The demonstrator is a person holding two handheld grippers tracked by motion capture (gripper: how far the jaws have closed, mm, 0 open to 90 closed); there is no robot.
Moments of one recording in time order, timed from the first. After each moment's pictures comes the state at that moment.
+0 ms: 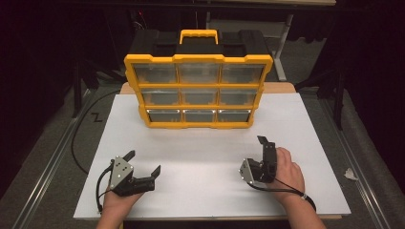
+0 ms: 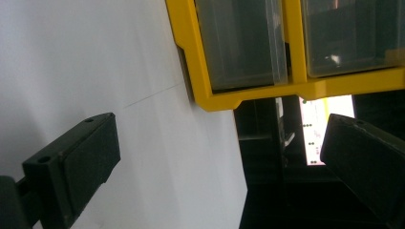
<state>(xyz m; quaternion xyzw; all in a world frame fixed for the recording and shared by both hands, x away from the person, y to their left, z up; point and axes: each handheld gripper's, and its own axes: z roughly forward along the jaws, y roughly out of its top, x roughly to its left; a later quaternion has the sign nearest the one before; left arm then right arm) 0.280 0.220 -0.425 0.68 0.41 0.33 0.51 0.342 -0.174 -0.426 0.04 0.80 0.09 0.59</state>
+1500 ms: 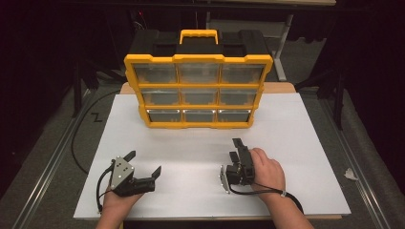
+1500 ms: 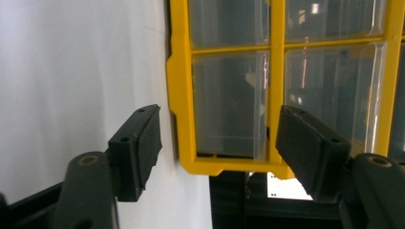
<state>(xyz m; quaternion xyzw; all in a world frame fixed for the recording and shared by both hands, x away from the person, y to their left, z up) 0.280 0.220 -0.425 0.69 0.41 0.33 0.50 0.335 -0.119 -0.435 -0.05 0.77 0.08 0.63</state>
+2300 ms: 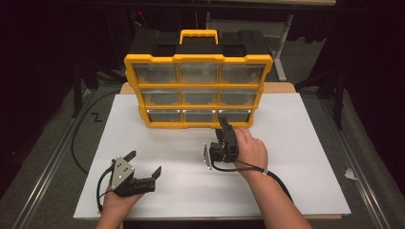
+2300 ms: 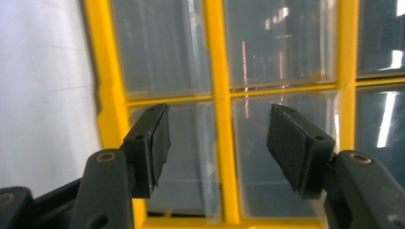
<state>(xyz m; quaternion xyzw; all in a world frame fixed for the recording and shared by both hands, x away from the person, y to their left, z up) 0.280 0.220 -0.427 0.69 0.40 0.33 0.50 0.381 -0.070 -0.399 -0.03 0.74 0.10 0.66</state>
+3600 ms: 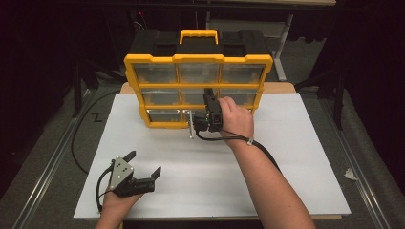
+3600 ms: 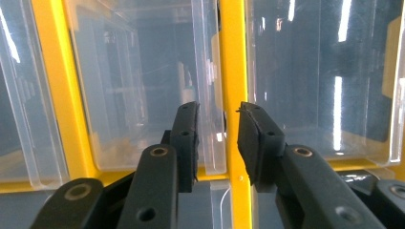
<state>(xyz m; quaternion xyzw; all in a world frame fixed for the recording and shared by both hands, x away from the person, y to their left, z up) 0.280 0.221 -0.427 0.69 0.40 0.32 0.51 0.433 -0.024 -0.340 -0.03 0.70 0.08 0.71</state>
